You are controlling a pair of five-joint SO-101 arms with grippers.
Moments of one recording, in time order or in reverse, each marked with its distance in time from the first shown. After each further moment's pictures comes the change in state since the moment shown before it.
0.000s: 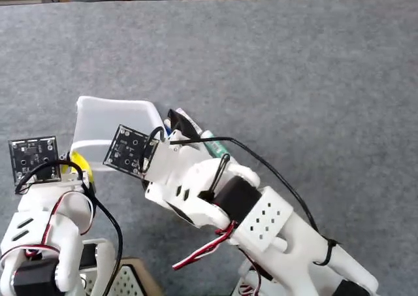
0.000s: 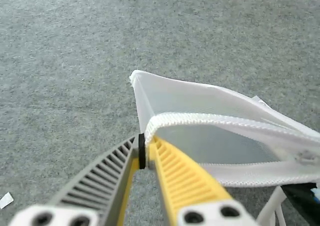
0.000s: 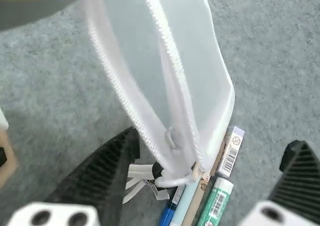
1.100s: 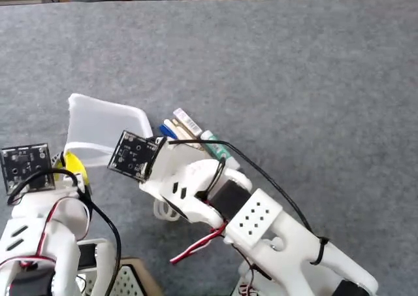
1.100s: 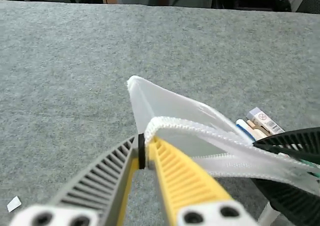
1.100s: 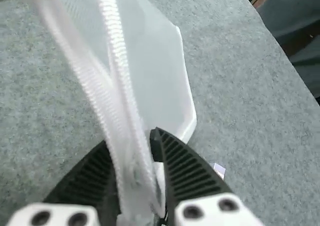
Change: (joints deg) left arm -0.4 -0.2 -4.9 2.5 -0.1; right arm 1.0 0.1 11.3 -21.3 4.0
